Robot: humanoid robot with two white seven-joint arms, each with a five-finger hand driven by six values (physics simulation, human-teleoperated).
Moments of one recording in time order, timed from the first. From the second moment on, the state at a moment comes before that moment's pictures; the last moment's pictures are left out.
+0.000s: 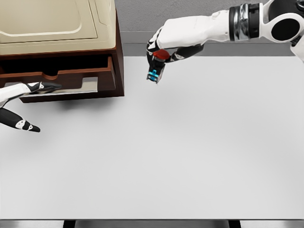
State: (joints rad) left arm -0.52 1.22 -0.78 -1.48 0.54 -0.61 -0.49; right arm -1.52 -0.64 1.46 -1.32 -0.08 -0.61 0.41
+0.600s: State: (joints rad) left arm -0.51 1.25 -0.78 -1.53 0.53 -0.60 -0.49; right arm -1.54 -0.61 1.44 -1.31 -0.10 -0.61 0.41
